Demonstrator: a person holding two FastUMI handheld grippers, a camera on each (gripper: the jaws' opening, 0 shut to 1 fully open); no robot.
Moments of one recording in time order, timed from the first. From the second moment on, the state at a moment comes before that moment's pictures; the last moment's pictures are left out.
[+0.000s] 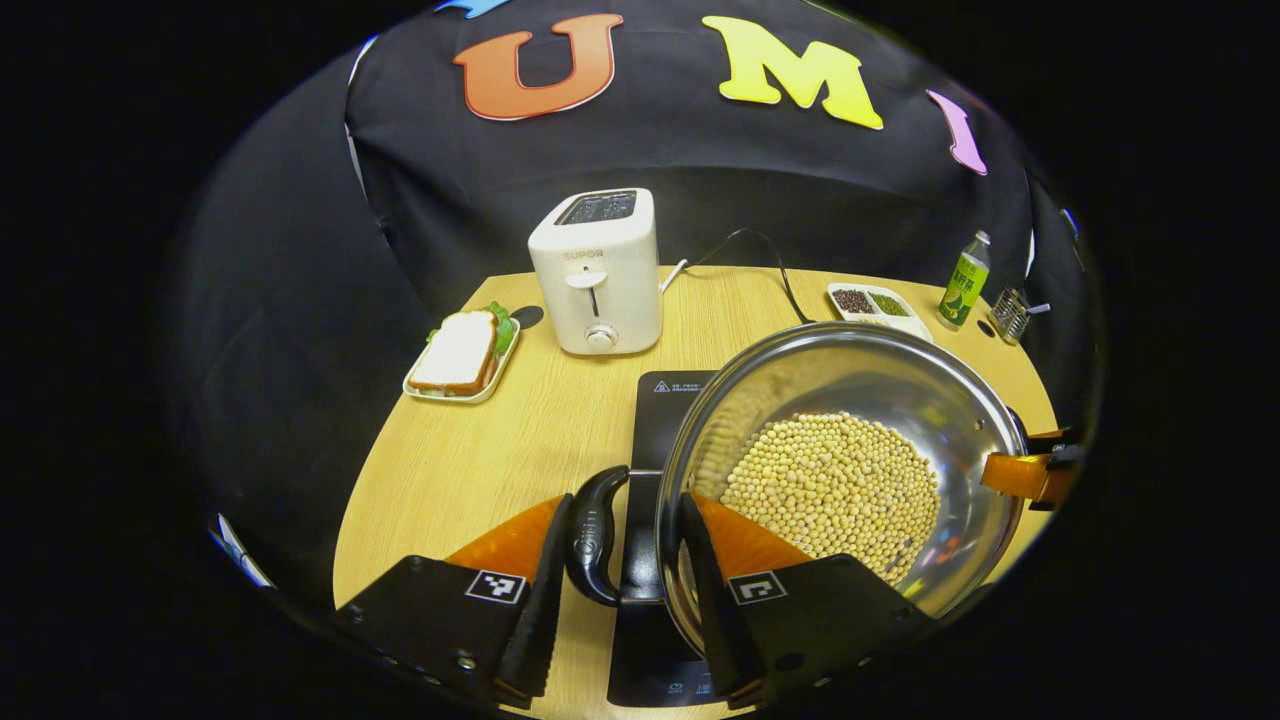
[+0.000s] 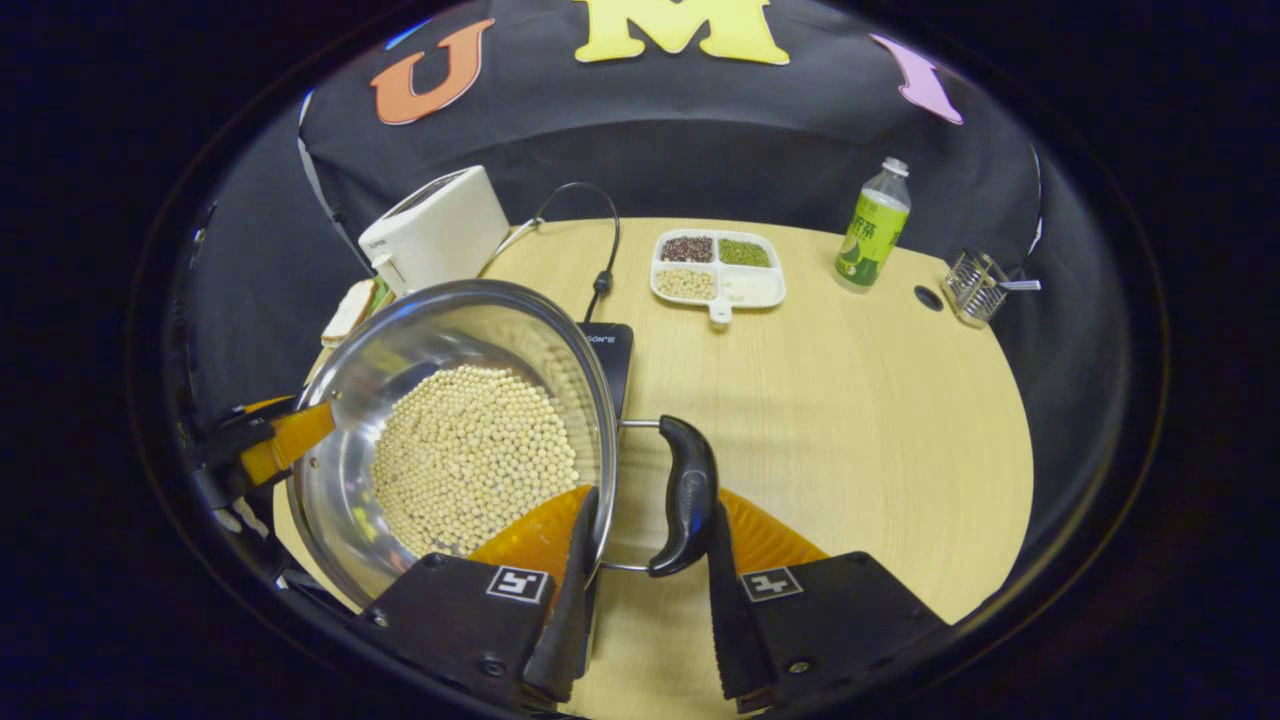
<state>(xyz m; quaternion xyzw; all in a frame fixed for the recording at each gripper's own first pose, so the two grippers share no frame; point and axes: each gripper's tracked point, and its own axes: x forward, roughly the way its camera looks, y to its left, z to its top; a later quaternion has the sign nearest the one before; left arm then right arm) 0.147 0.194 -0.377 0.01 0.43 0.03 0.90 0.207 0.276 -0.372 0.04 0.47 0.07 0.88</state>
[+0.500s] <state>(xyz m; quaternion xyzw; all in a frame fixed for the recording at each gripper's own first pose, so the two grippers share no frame) 0.145 0.193 -0.377 0.02 0.39 0.03 0.92 0.208 0.276 -0.372 0.05 0.45 0.07 0.89</state>
